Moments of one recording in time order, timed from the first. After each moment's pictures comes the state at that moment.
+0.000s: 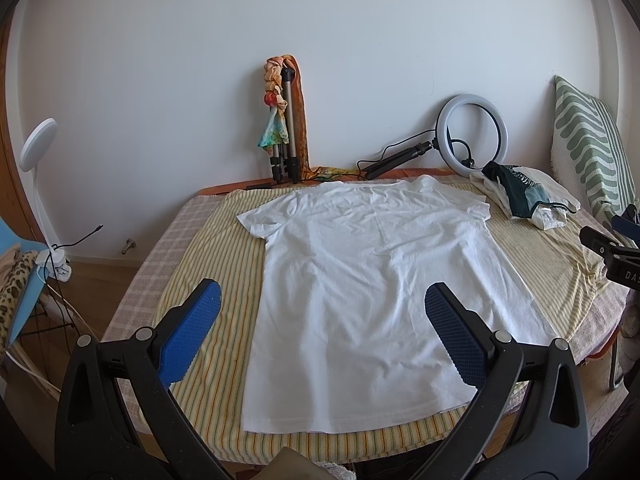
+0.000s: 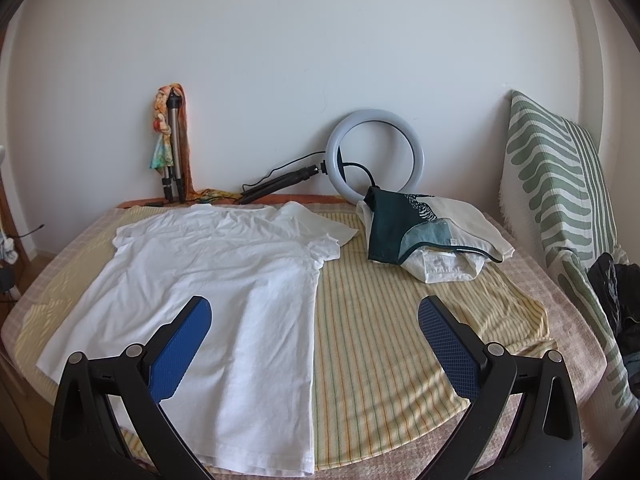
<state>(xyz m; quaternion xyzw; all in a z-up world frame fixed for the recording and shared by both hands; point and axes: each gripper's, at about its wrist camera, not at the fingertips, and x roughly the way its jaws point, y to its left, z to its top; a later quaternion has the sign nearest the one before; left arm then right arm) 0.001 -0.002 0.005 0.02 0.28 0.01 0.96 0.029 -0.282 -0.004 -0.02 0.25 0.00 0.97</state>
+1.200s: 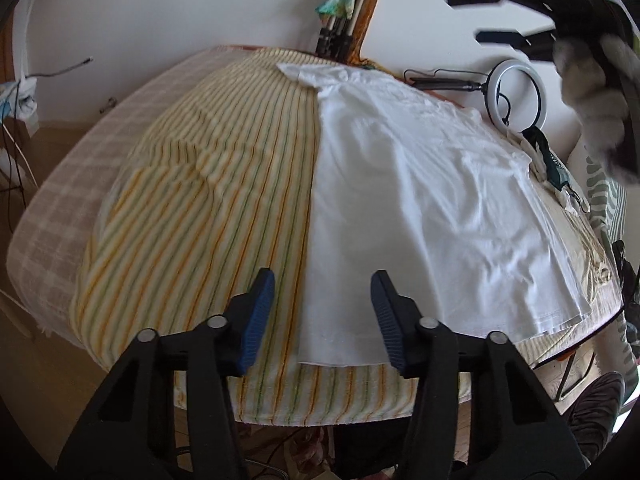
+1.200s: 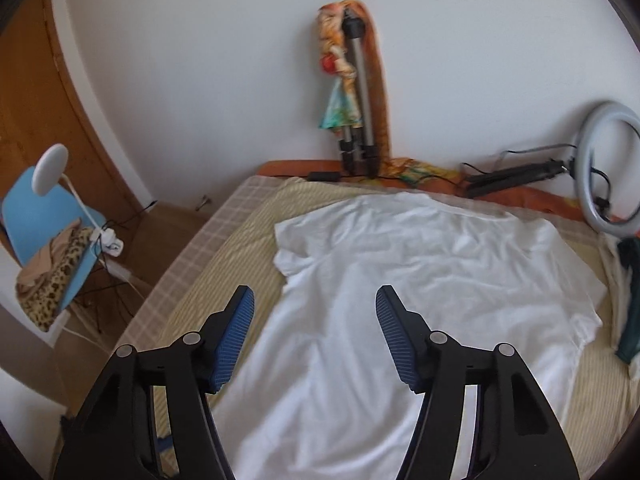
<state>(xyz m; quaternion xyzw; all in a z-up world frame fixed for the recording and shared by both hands) 0.011 0.114 -0.143 -0.14 0.42 -0.02 0.90 0.221 -0.044 0.009 -0.01 0.40 0.26 0.88</state>
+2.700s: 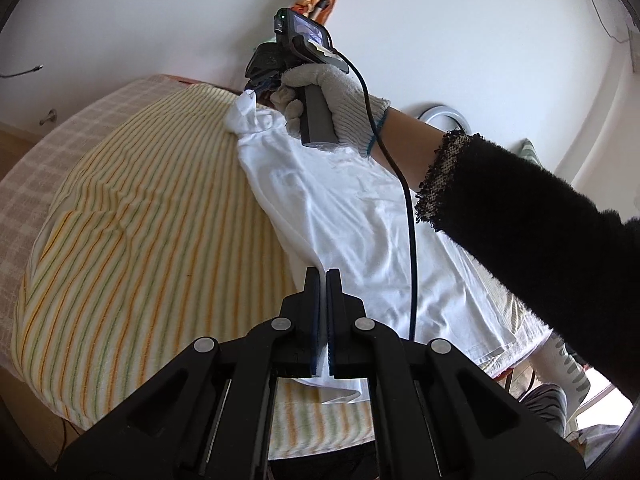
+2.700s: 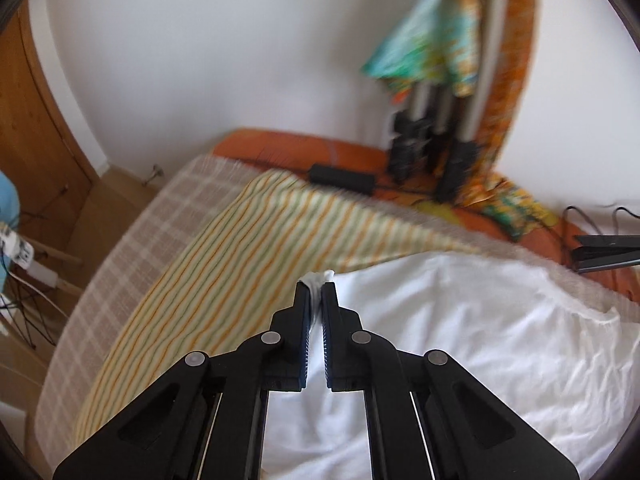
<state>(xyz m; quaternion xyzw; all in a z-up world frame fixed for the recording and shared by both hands) 0.012 0.108 -0.116 -0.20 0.33 -0.15 0.91 0.396 0.082 -0.102 -0.08 0.44 0.23 0.87</state>
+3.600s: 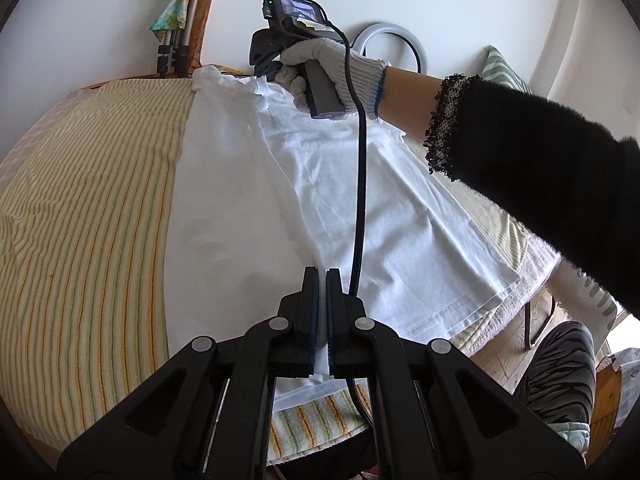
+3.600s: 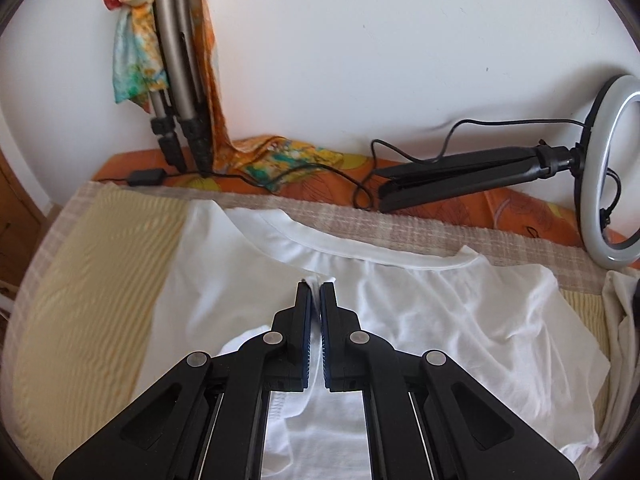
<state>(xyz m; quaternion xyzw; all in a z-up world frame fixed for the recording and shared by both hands) 0.019 0.002 -0.126 -0.07 0.38 -0.21 0.90 0.420 -0.097 -0.118 -0.05 0.43 0.12 0.89</state>
